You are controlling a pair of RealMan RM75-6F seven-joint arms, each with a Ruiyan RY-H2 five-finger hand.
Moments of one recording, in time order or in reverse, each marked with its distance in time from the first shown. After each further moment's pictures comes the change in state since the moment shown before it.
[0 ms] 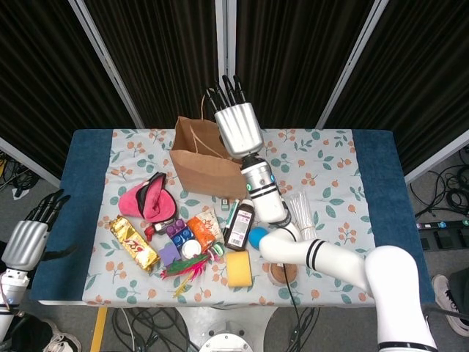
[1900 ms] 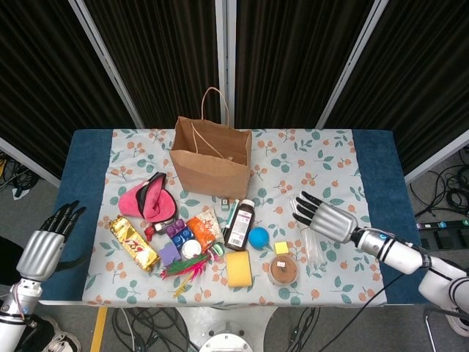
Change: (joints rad) left arm 0.020 -0.029 0.035 -0.068 0.032 0.011 0.184; right arm -0.480 0.434 -0.686 0.096 -1.022 -0.053 0.521
